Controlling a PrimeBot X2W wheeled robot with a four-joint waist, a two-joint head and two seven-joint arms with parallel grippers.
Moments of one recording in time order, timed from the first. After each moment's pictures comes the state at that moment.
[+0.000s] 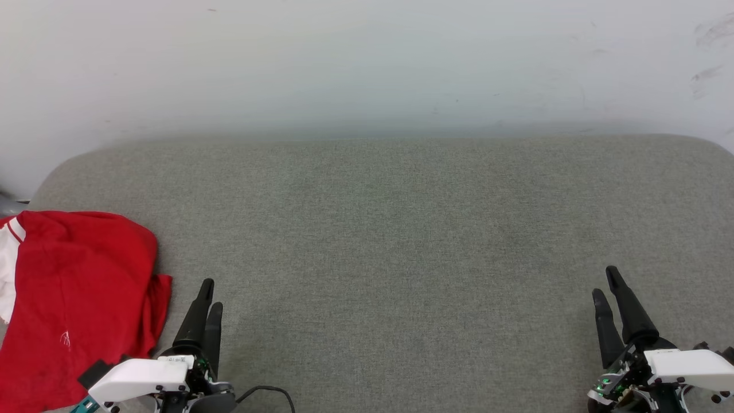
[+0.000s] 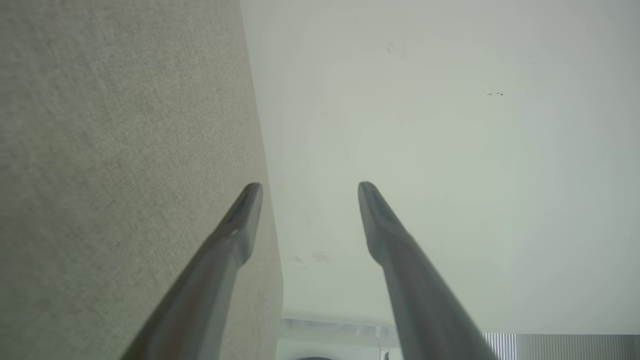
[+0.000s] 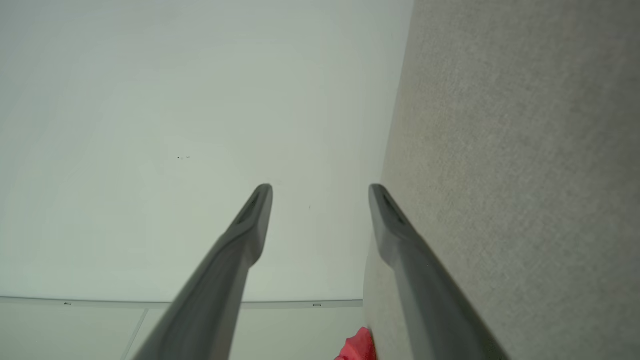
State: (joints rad) left arm -0.07 0.05 0.08 0.27 -1.60 -0.13 0.09; right arm -0.06 -0.05 -0.09 0.26 1.62 0.13 0.09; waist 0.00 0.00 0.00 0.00
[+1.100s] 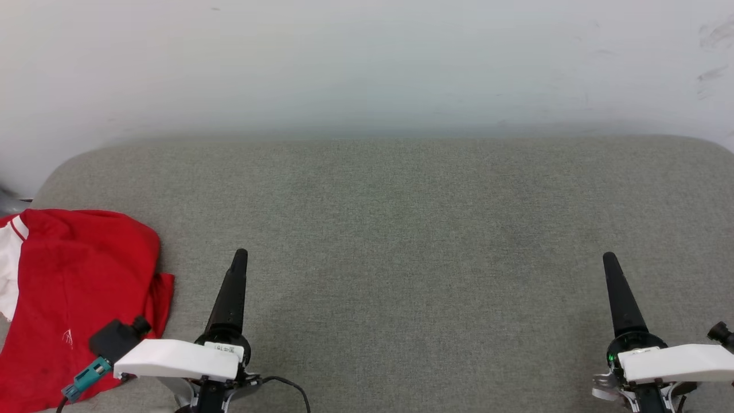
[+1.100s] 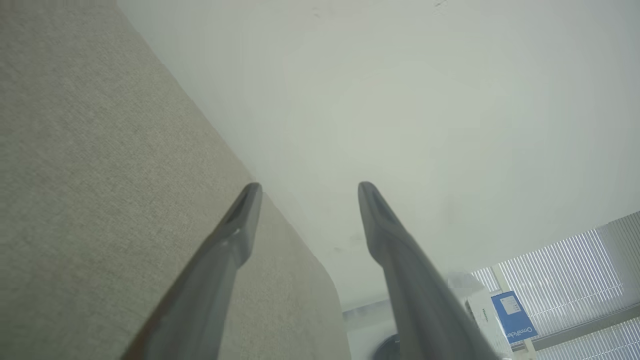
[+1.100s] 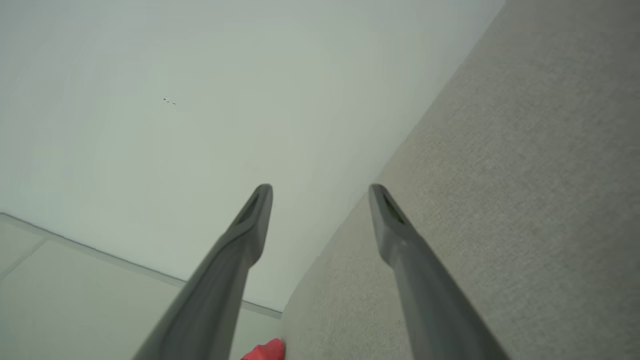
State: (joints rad) left arm -0.05 0.05 -0.05 0.09 -1.25 -0.13 -0.05; right arm -0.02 -0.05 -0.04 0.11 1.22 0.13 -0.05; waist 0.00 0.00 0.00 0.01
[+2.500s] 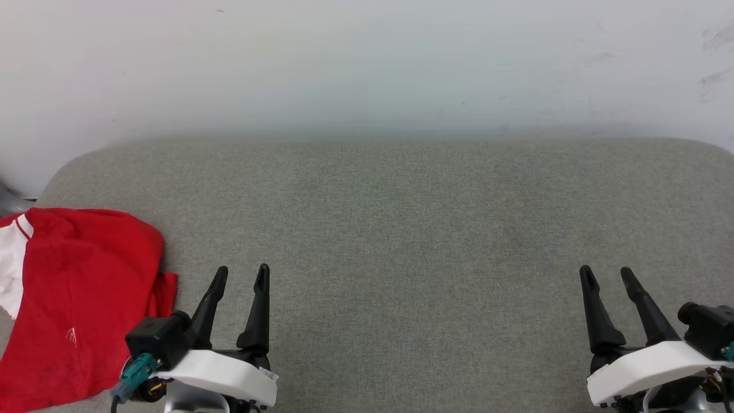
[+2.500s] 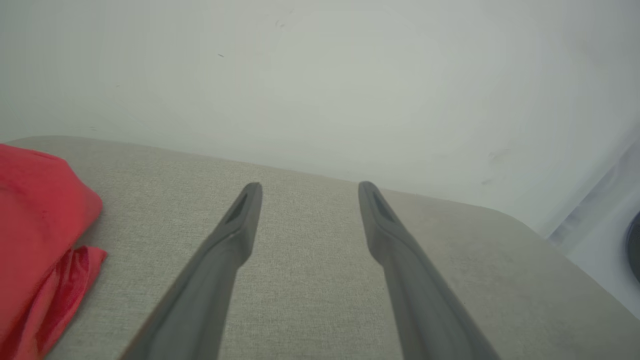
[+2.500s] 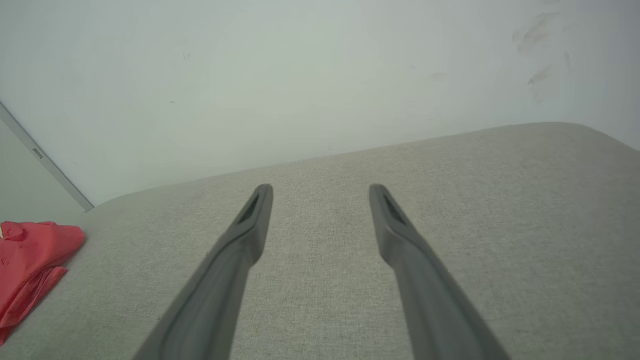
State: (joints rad) left arm -0.02 0.07 -0.07 0.07 -0.38 -0.11 -0.17; right arm 0.02 -0.05 -0.07 0.00 0.33 0.13 -0.01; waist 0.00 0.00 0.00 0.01
